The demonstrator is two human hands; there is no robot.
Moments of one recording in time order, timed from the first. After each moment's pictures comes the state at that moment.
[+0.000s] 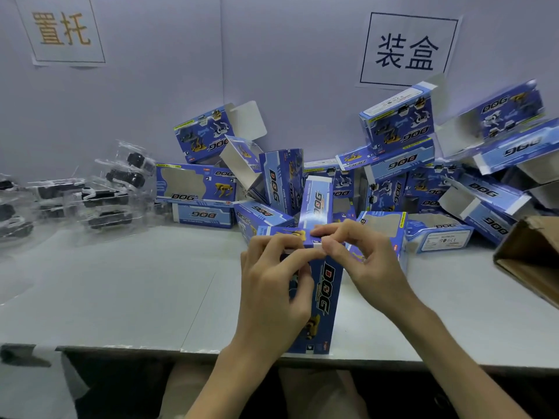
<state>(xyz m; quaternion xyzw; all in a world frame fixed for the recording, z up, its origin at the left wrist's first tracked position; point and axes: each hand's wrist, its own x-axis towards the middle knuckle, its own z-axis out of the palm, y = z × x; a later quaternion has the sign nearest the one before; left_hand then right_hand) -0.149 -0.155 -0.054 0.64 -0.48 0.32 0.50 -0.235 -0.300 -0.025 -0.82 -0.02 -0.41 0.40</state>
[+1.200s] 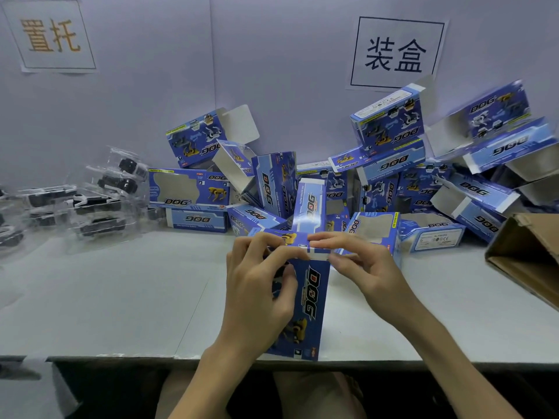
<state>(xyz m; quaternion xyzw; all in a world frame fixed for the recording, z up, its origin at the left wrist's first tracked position) -0.138 -0.153 -0.054 0.65 -0.50 0.31 0.49 -0.253 -0.306 -0.030 -0.83 -0.01 -0.36 0.42</state>
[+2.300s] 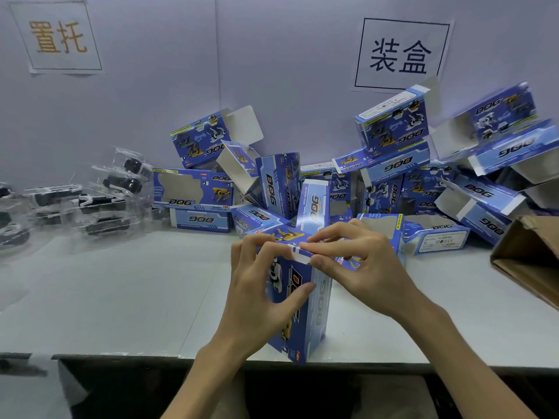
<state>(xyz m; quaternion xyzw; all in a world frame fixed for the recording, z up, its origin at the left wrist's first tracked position) -0.118 -0.153 -0.068 0.63 -0.52 0.25 0.52 -0.242 -0.302 -0.015 -0.89 -0.03 -0.41 0.21</state>
